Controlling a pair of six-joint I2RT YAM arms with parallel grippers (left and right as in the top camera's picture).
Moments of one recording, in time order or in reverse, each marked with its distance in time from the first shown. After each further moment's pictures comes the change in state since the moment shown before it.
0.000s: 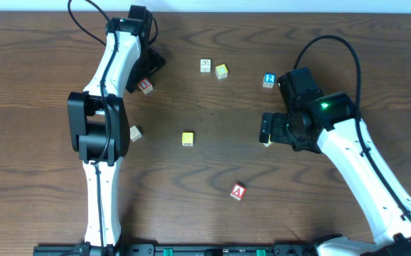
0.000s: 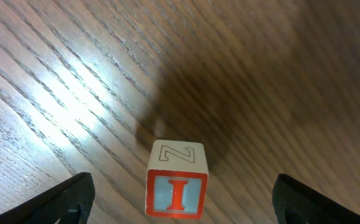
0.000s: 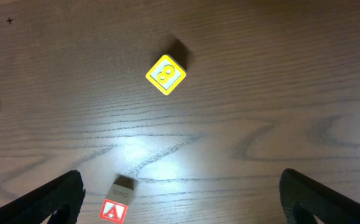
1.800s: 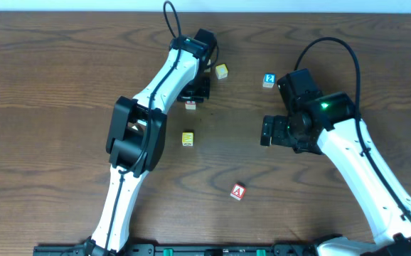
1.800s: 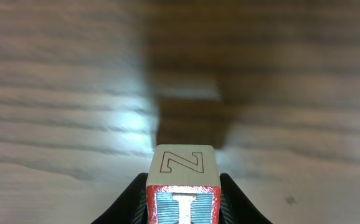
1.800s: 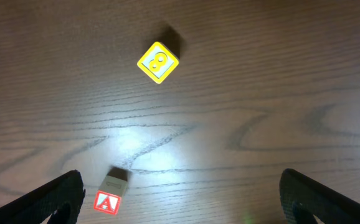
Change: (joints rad) left arm -0.309 0.000 -0.062 -0.045 0.075 0.570; right arm 0.000 0.000 0.000 -0.039 0.007 0.000
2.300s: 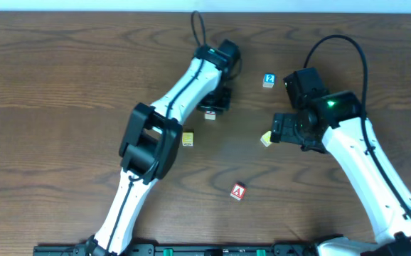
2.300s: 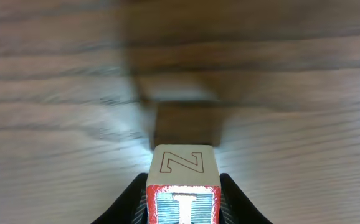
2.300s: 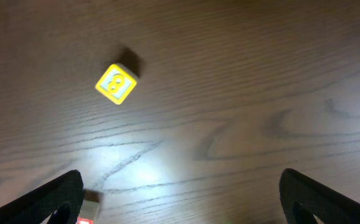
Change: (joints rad) left arm -0.127 -0.001 0.000 0.020 0.022 0.000; right arm -0.048 0.000 0.000 -0.005 0.110 0.001
